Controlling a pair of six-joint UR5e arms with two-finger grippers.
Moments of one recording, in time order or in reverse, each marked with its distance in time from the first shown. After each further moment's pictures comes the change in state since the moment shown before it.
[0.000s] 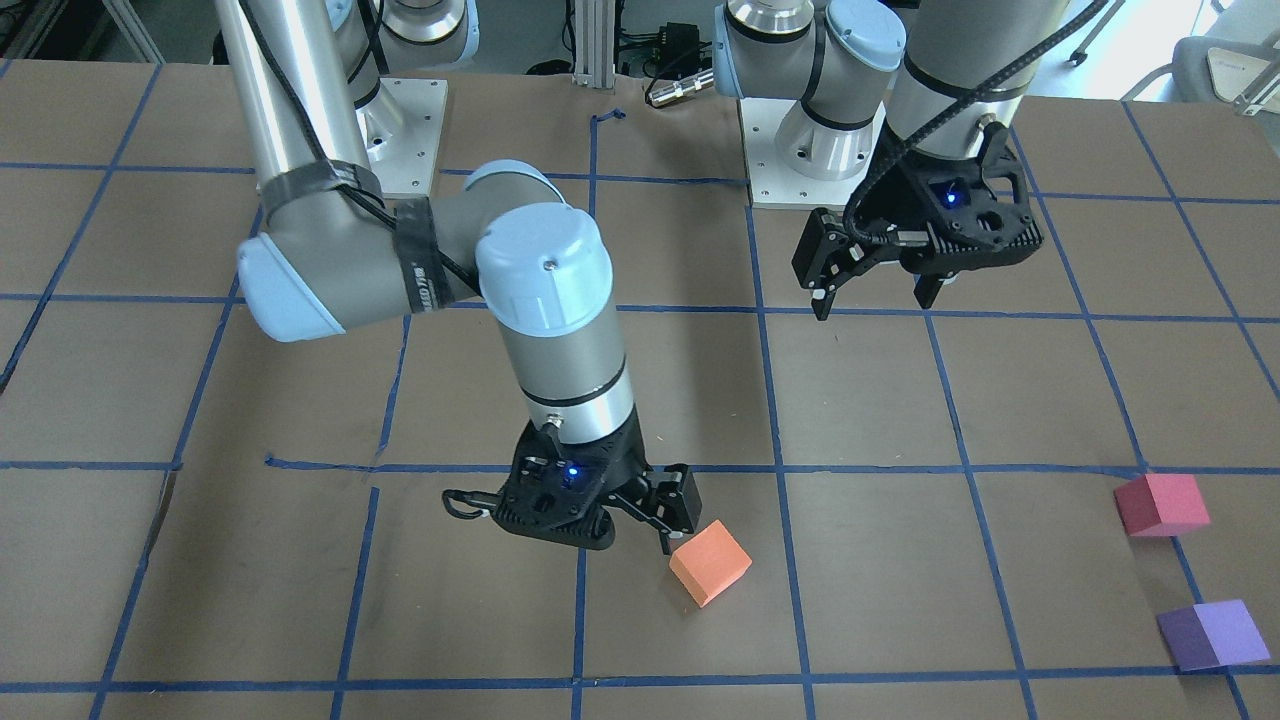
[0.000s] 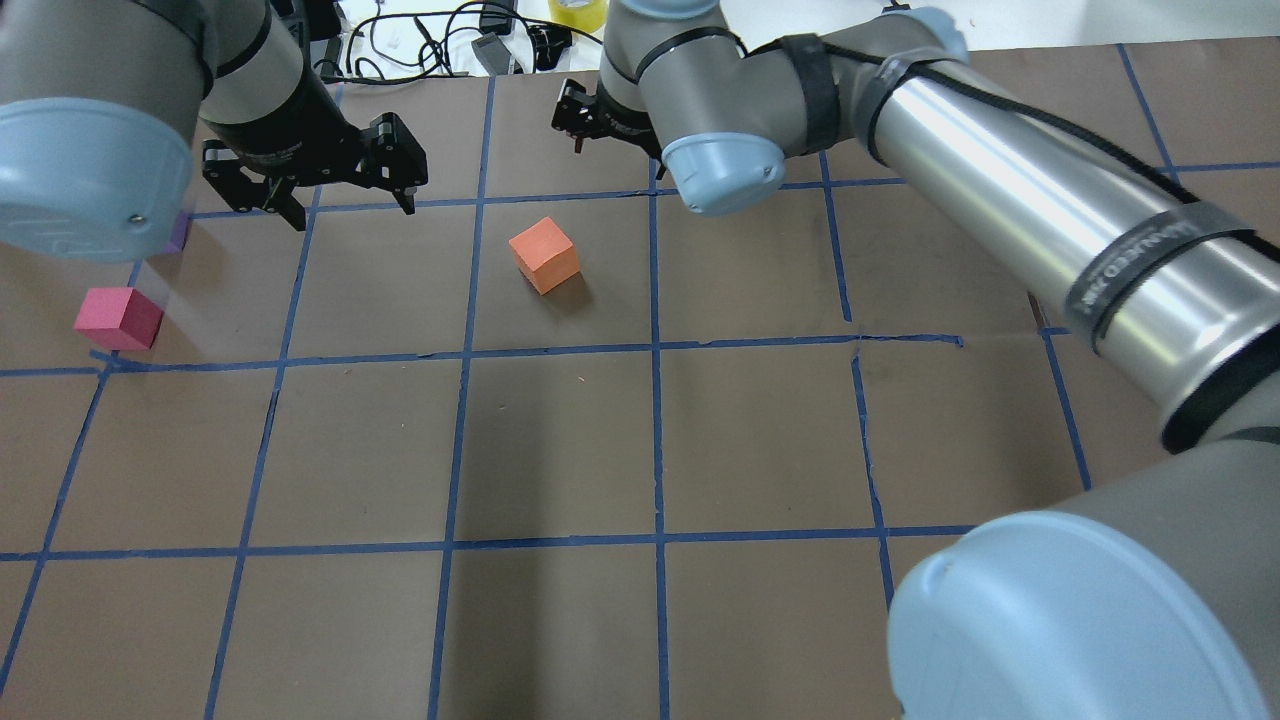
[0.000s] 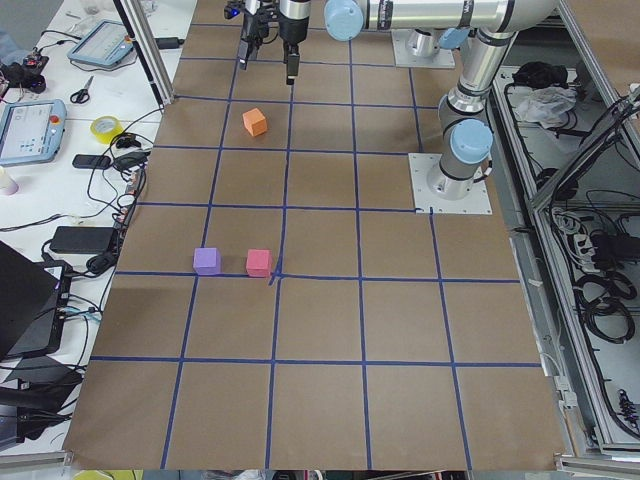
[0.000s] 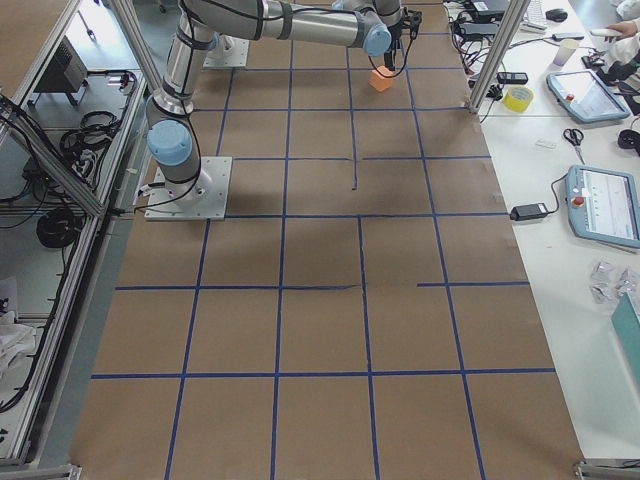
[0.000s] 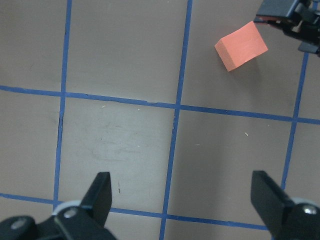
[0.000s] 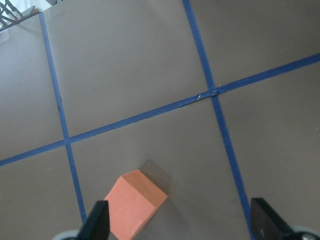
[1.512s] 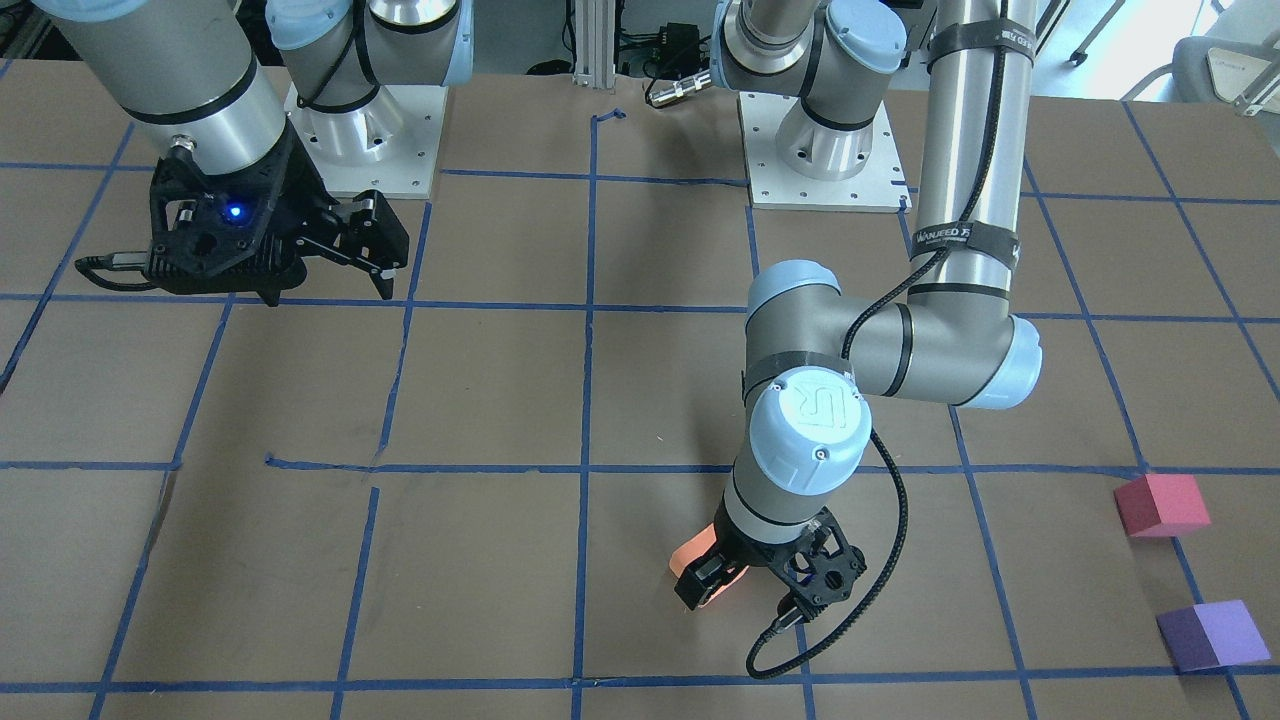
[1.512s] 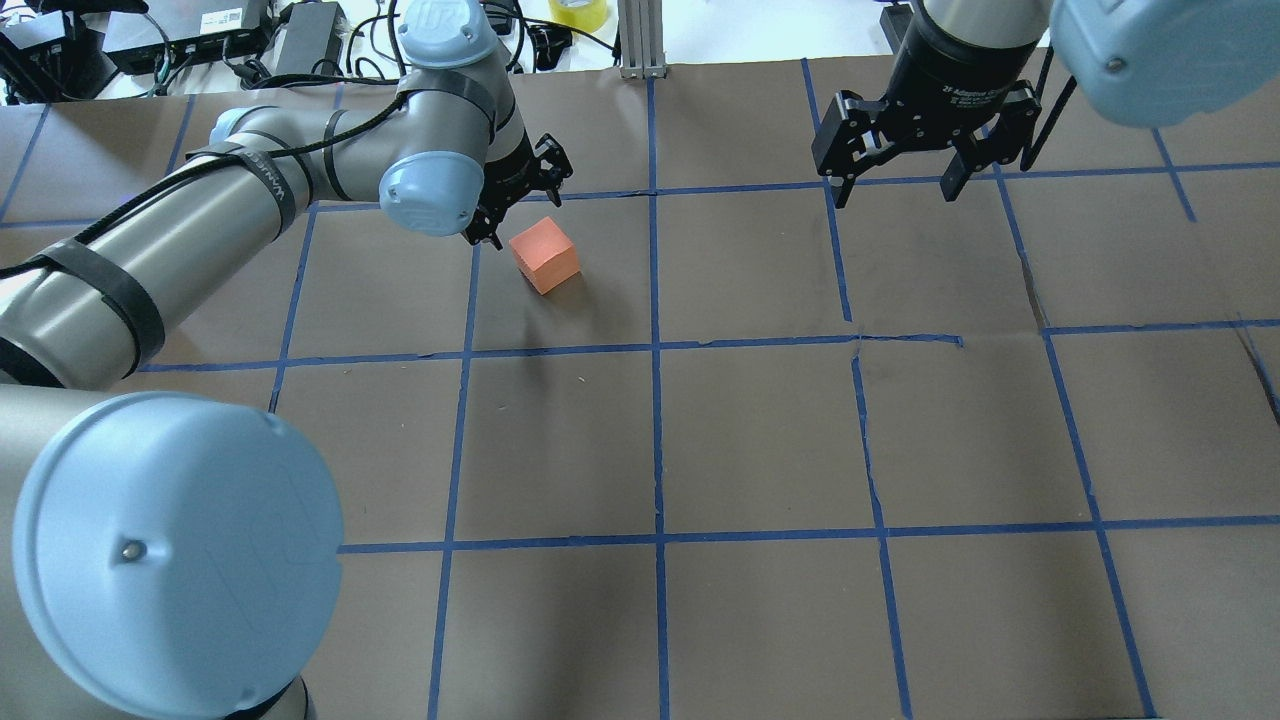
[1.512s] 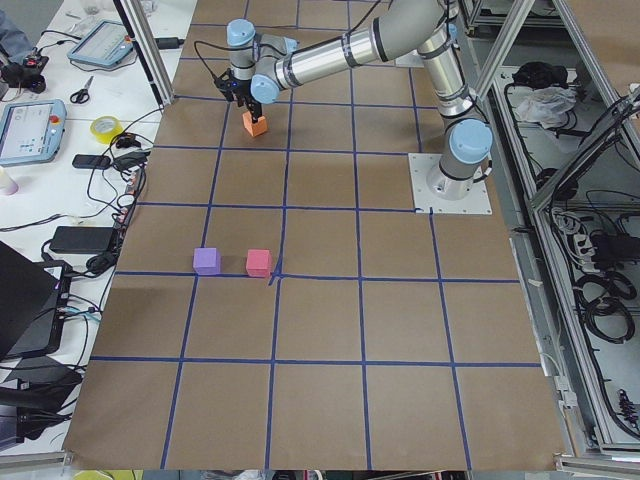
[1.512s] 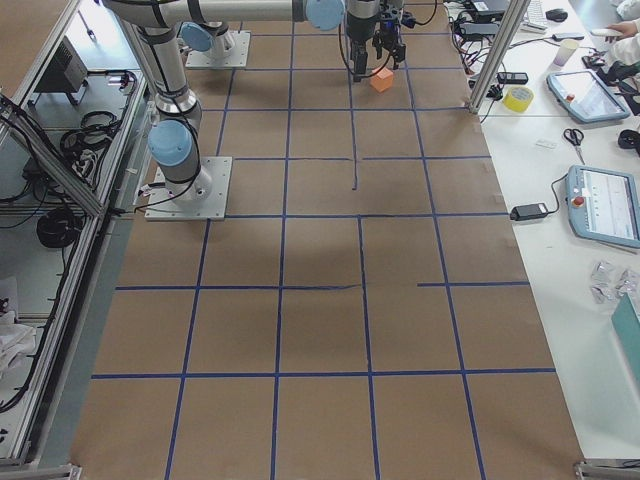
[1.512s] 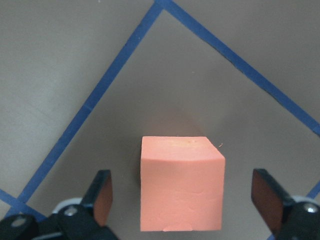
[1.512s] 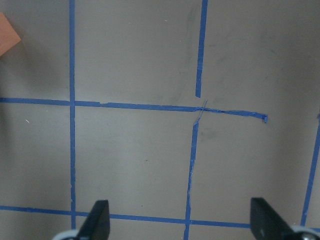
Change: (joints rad) left arm -0.106 -0.564 0.172 0.329 -0.034 -0.592; right arm -0.253 -0.415 0.155 0.601 -0.041 -0.584
